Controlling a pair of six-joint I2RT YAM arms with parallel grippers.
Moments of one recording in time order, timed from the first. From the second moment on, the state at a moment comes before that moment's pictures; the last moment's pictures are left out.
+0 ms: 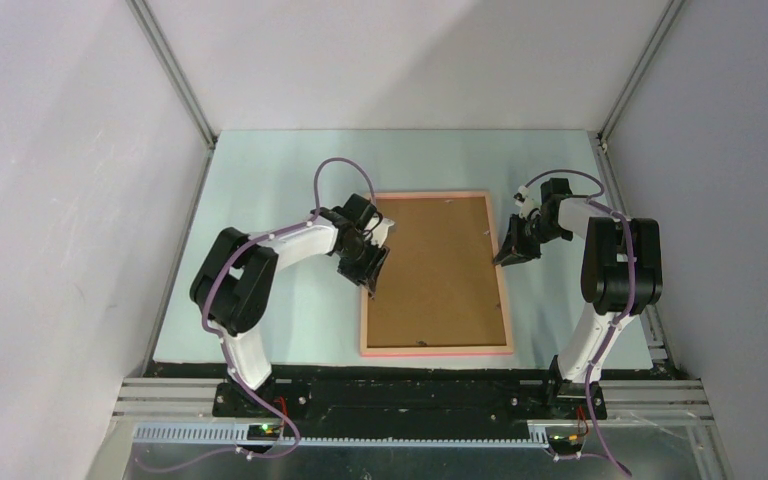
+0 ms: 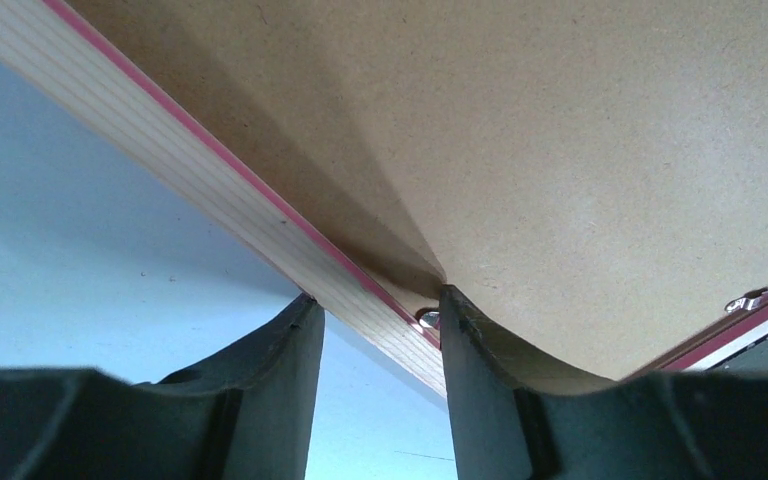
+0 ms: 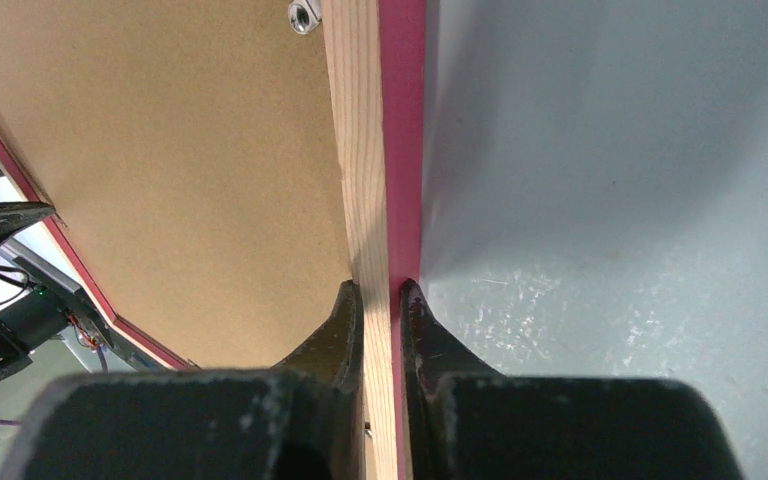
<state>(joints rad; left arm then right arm) -0.56 1.81 1.14 -0.63 0.25 -0.02 -0.04 1.87 1.15 -0.63 -0.56 0.06</state>
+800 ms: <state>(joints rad) -0.58 1.76 1.09 -0.59 0.24 0.09 -0.04 1.87 1.15 -0.63 -0.56 0.06</state>
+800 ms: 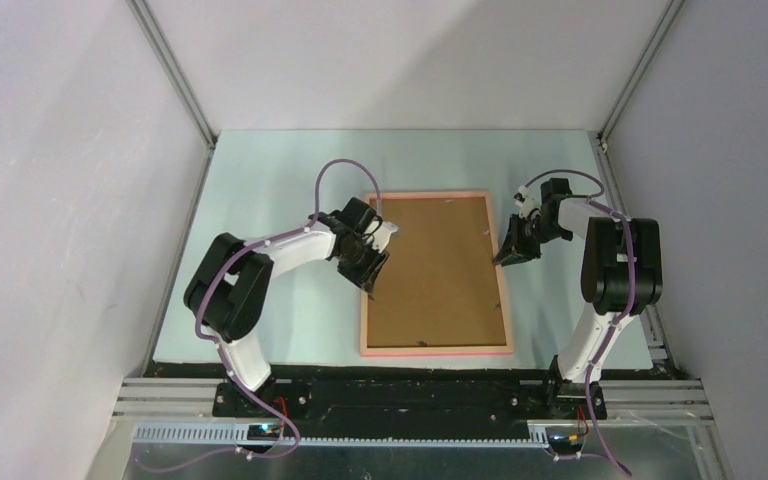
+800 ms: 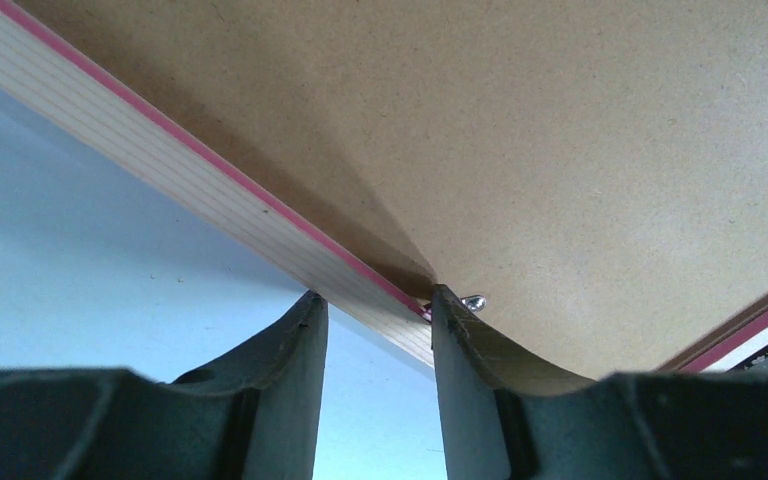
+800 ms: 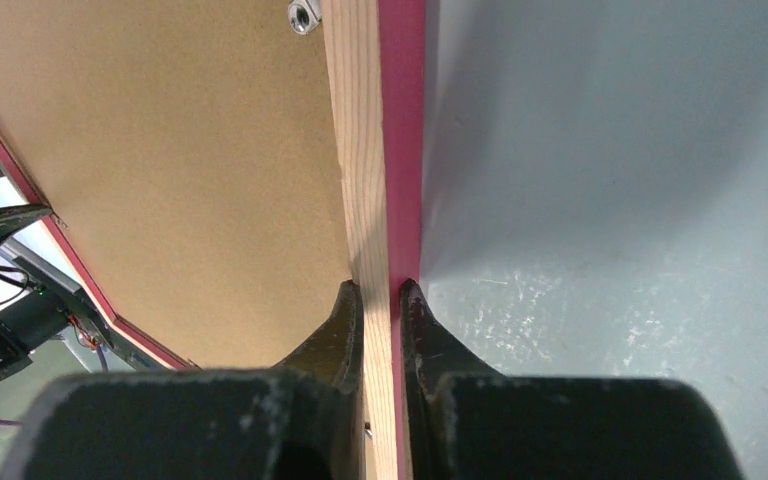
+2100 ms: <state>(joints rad) -0.55 1.76 1.18 -0.72 0.35 0.14 -0.03 1.87 1.16 -0.64 -0.55 0.04</state>
